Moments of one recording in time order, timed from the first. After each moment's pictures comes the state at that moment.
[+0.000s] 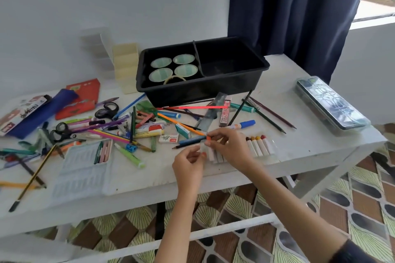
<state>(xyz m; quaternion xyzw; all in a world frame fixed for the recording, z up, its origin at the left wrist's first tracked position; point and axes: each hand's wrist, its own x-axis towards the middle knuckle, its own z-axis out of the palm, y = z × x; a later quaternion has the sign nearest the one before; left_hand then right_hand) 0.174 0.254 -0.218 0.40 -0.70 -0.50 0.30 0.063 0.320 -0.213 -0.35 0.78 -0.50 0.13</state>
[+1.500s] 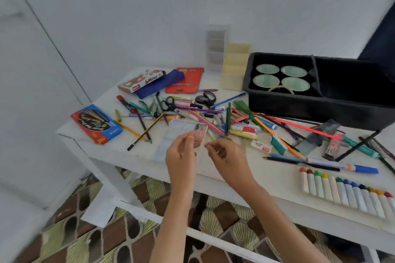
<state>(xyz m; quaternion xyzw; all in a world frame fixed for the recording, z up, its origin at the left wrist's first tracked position) 0.323 0.168 -0.159 0.46 -0.51 -0.50 0.52 0.216 0.194 -0.187 -0.56 0.68 -0.45 0.15</state>
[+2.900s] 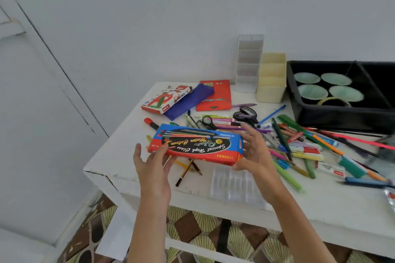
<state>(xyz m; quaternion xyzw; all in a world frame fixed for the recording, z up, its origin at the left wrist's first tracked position) 0.478 -0.003 -0.147 0.43 -0.29 -0.64 0.57 0.300 0.092 -0.160 -0.39 0.53 -0.65 0.38</state>
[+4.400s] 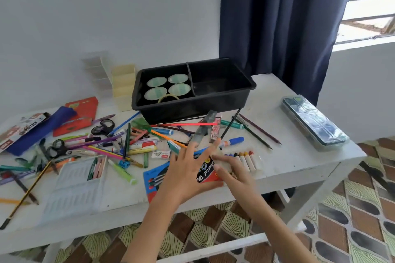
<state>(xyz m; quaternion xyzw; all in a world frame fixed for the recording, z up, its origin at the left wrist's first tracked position) 0.177 0.248 -0.170 0.13 -0.99 -0.07 0.05 0.103 0.389 -0.186 -0.27 0.68 -0.63 0.25</state>
